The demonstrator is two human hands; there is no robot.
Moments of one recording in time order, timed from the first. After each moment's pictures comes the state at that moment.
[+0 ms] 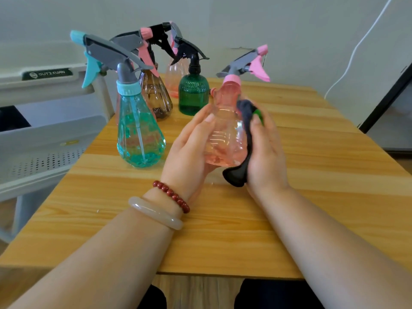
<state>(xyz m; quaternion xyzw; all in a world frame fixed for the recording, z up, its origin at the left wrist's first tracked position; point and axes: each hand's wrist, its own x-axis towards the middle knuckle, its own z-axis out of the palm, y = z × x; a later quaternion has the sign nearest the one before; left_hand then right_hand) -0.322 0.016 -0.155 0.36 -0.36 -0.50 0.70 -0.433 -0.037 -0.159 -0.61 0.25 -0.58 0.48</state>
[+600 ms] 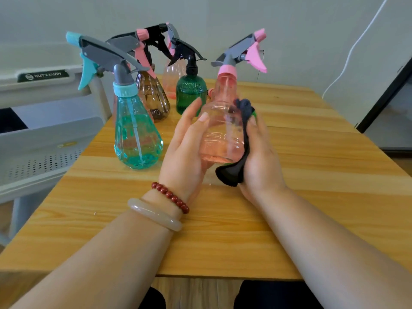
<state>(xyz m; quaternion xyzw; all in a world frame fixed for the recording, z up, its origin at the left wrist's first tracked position) -0.326 0.016 -0.153 0.33 -0.37 -0.47 0.73 -0.432 -0.039 -0.163 -0.55 0.24 -0.55 0.58</state>
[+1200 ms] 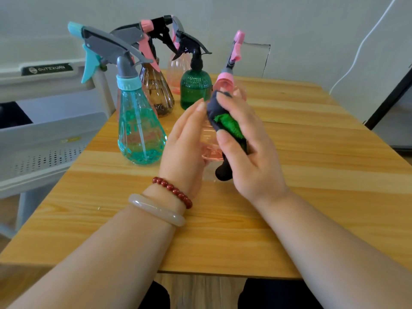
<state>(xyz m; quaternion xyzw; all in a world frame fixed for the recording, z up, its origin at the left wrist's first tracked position) -0.319 0.014 -0.153 0.37 -0.35 -0.46 0.73 -0.432 -0.020 -0.156 -0.81 0.14 -0.52 0.24</state>
